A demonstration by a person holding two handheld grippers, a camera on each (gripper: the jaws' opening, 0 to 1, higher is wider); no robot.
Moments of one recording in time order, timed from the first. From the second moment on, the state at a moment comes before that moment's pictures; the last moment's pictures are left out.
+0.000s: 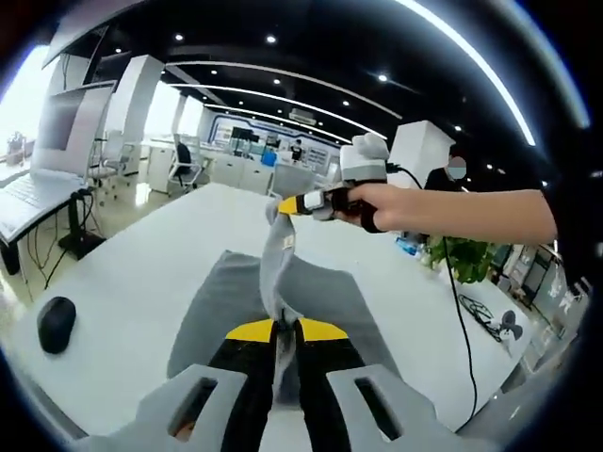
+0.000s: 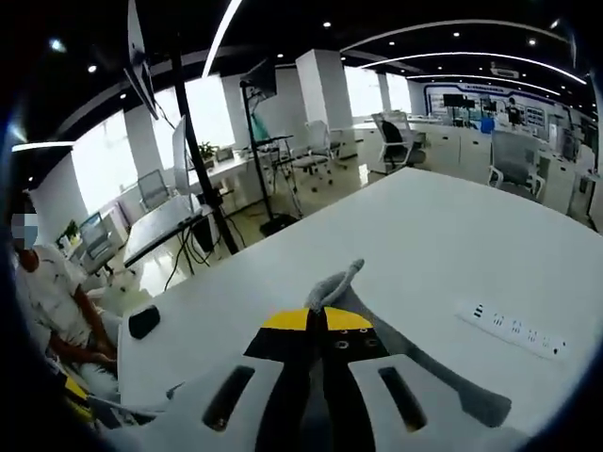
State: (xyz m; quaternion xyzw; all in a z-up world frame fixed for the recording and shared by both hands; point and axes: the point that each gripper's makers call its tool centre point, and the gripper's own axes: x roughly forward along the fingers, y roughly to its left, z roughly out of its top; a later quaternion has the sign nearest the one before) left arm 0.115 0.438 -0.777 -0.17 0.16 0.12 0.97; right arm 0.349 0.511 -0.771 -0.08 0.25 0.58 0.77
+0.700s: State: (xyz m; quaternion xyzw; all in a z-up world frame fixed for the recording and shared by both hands) left arm 0.104 0.489 -0.836 -0.19 0.19 0.16 0.95; right arm 0.347 0.549 -0.838 -0.07 0.30 0.56 0.77
